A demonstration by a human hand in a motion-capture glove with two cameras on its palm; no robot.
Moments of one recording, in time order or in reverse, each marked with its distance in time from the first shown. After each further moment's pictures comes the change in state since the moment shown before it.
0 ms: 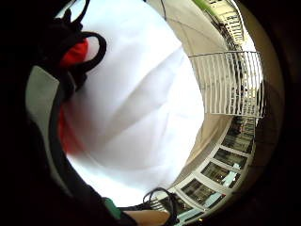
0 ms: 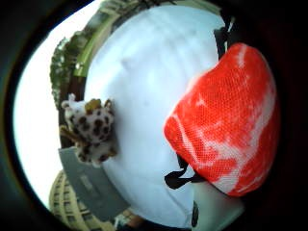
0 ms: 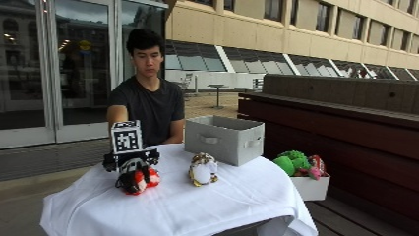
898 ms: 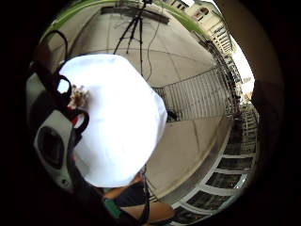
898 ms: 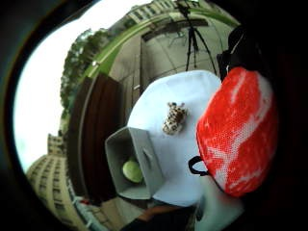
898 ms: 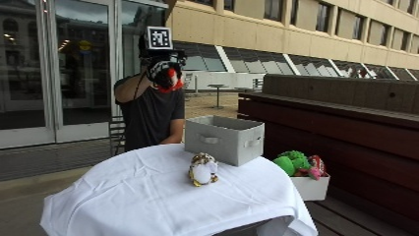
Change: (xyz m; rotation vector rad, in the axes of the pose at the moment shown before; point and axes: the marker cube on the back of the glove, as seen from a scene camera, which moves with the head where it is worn) arm -0.124 0.115 -0.298 0.303 0.020 -0.134
